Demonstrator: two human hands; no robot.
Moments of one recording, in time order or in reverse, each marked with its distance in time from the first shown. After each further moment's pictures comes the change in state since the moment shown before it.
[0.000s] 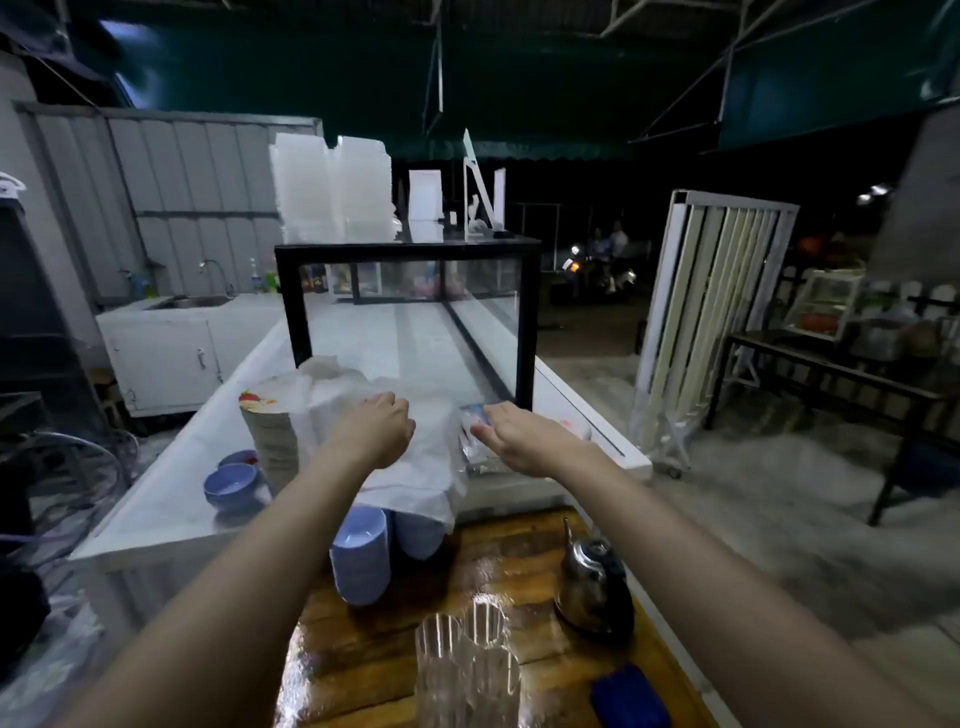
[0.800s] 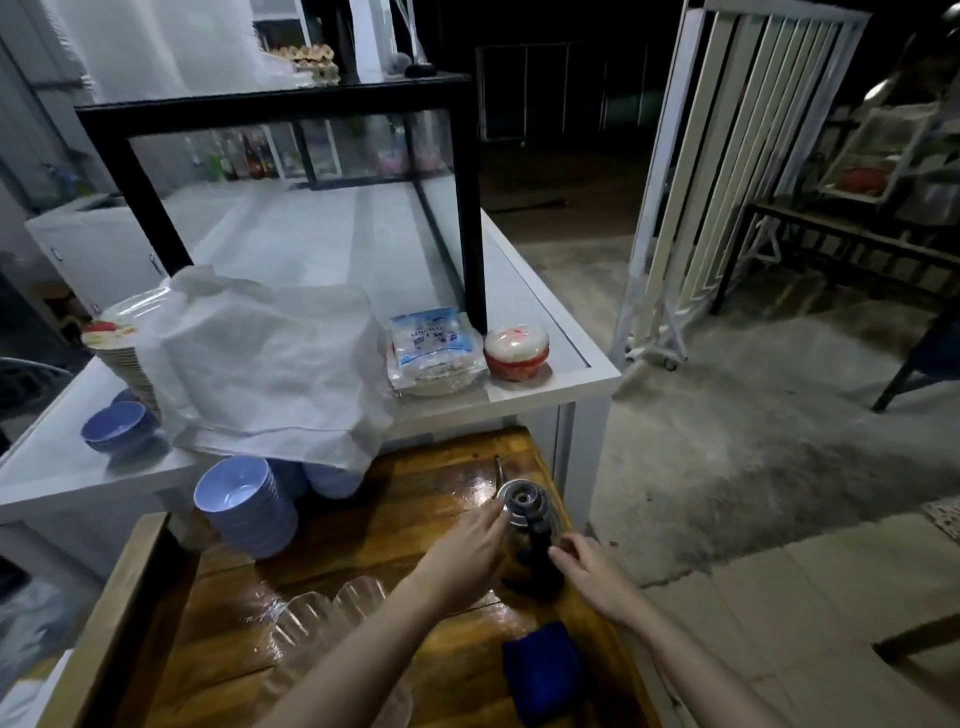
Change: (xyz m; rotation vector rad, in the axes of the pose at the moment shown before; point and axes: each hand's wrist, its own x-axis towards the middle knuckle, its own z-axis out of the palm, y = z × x) left_hand -0.004 0.218 0.249 -0.157 -0.390 0.362; right_hand -0.079 0.292 0.196 0.598 -0.243 0.438
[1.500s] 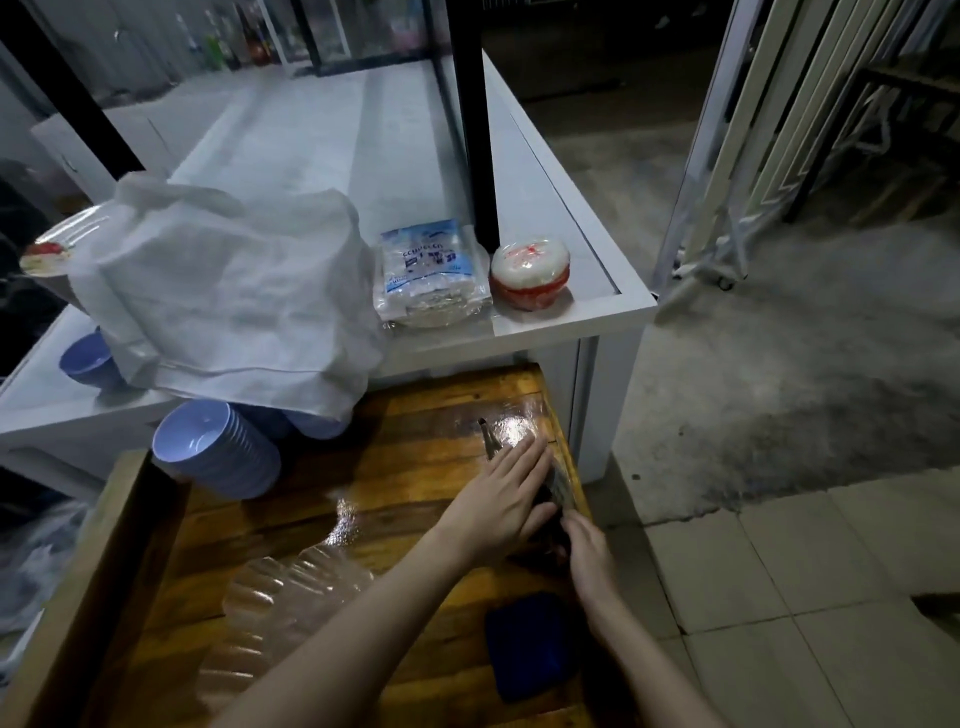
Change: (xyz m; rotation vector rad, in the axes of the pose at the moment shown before) left_hand 0.084 0.011 0.045 0.043 -0.054 0.026; right_hand 0.042 0.037 0.036 0.870 0.126 0.199
